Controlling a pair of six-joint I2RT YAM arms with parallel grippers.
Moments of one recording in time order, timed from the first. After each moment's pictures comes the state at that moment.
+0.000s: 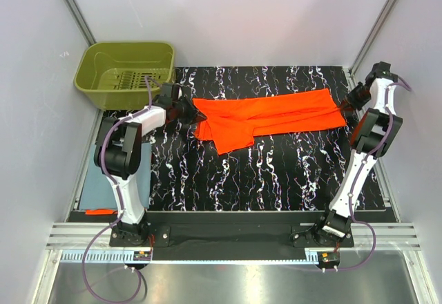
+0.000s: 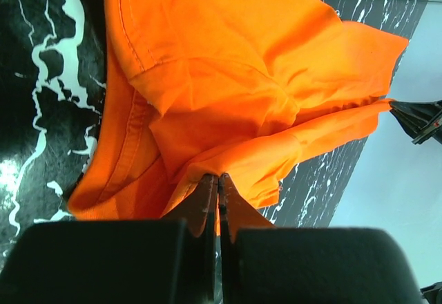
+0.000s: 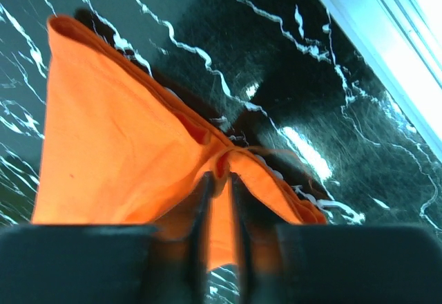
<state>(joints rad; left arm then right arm) -0.23 1.94 1.27 -0.13 0.42 -0.91 -0.42 2.52 2.34 -1.02 -0.25 0.46</state>
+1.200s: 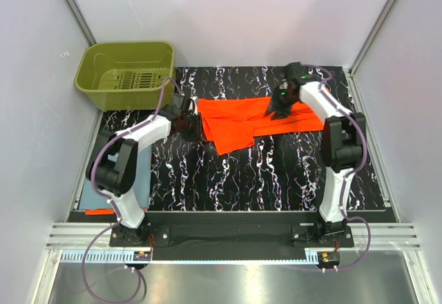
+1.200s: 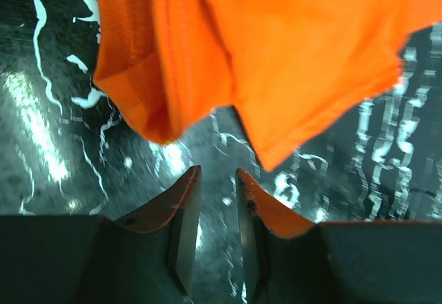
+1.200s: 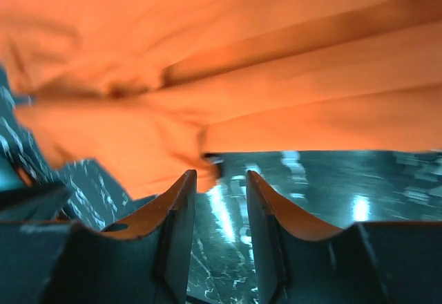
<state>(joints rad) -0.38 1.73 1.13 -0.37 0.27 -0.44 0.15 2.04 1.71 -0.80 -0.26 0.51</state>
